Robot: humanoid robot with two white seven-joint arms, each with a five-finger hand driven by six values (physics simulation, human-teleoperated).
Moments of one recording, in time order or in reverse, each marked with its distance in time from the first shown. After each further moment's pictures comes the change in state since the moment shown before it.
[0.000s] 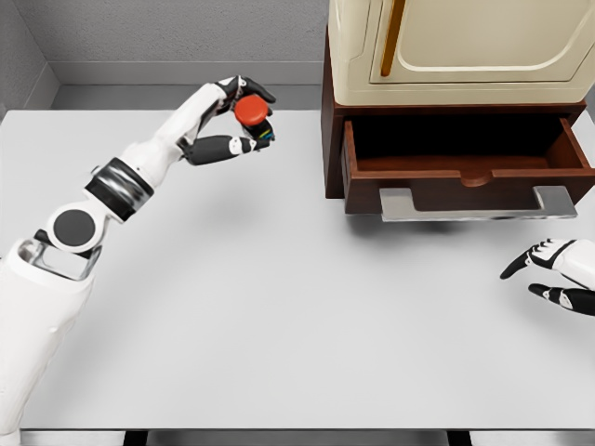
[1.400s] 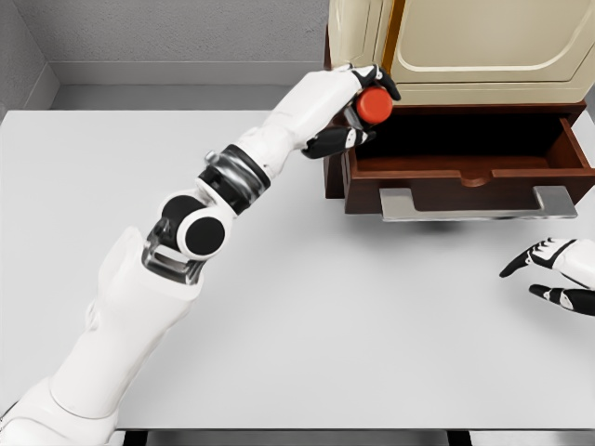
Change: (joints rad) left arm -0.100 -0.288 -0.169 -0.087 -0.634 0.096 0.002; right arm -0.002 0.000 -0.001 0.001 0.000 0.000 0.000
